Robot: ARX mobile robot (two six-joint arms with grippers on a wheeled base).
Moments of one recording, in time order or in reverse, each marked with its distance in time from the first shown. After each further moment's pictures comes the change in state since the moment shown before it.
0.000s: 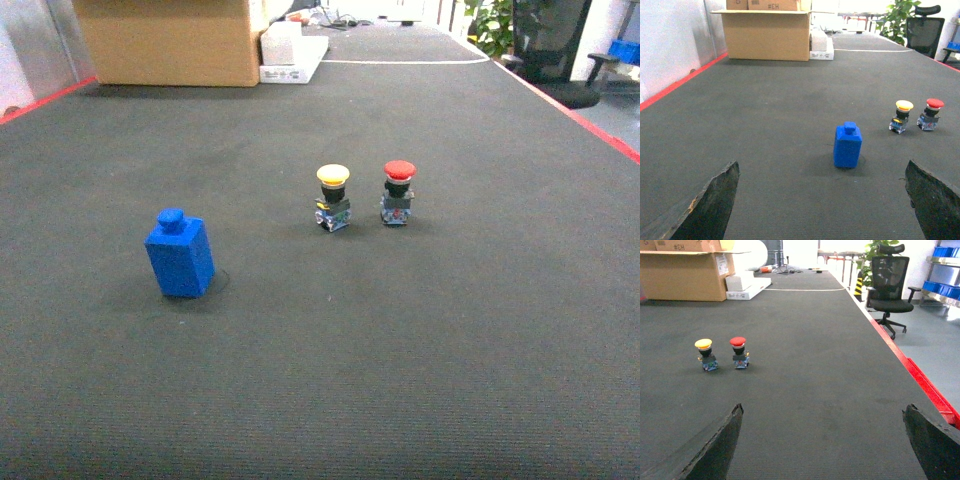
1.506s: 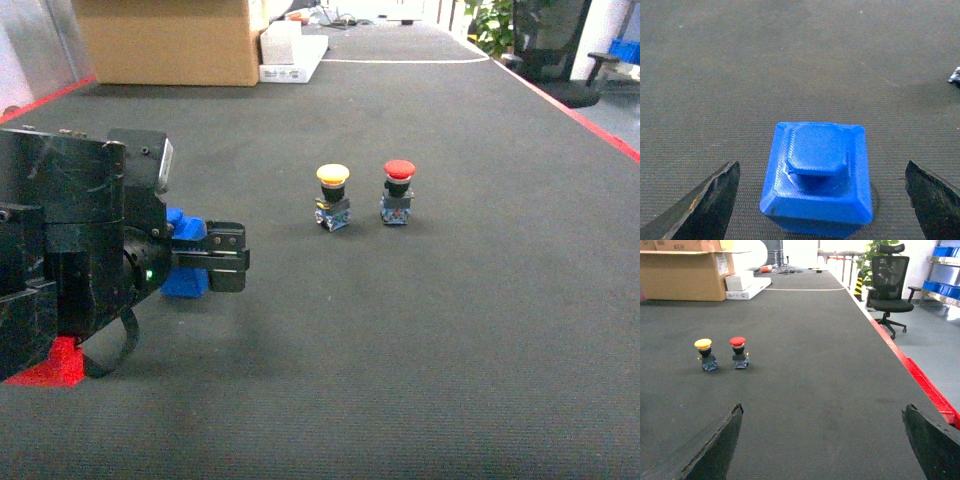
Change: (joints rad) left arm -0.271 2.068 0.828 0.849 -0.294 -0.043; right arm 0.000 0.000 0.000 0.000 0.000 0.000
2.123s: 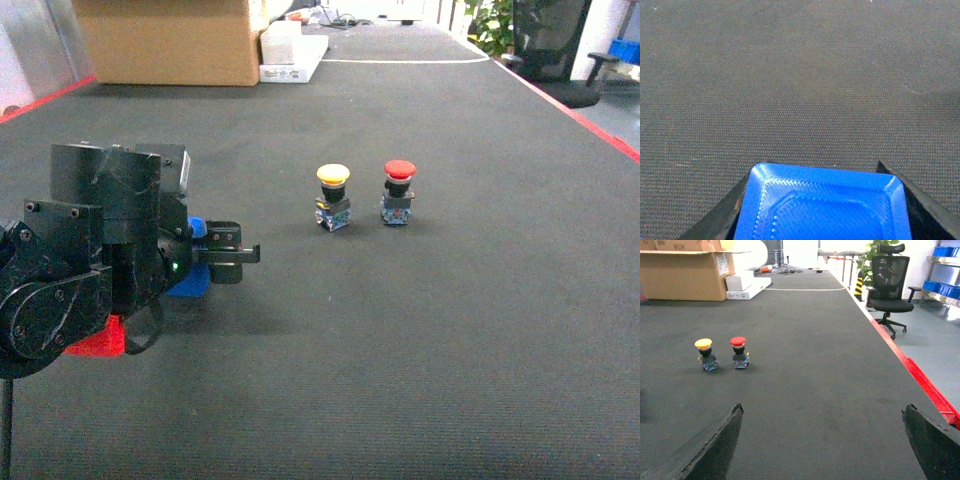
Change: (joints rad) left arm 0.018 0.143 0.165 -0.045 0.029 -0.037; right arm 0.000 0.000 0.000 0.000 0.000 0.000
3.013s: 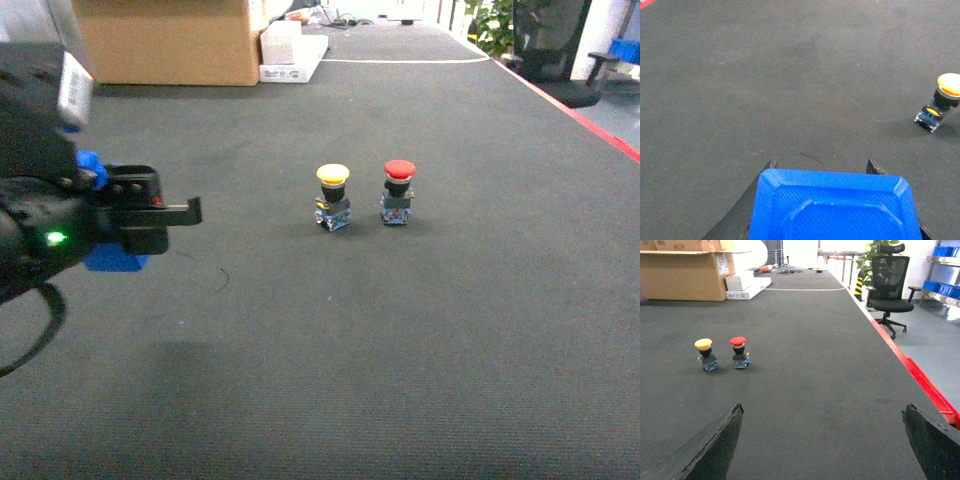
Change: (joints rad) left arm -0.022 -0.492 -0.390 0.033 -0.035 -0.007; right arm 0.000 0.000 0.000 0.000 0.000 0.000
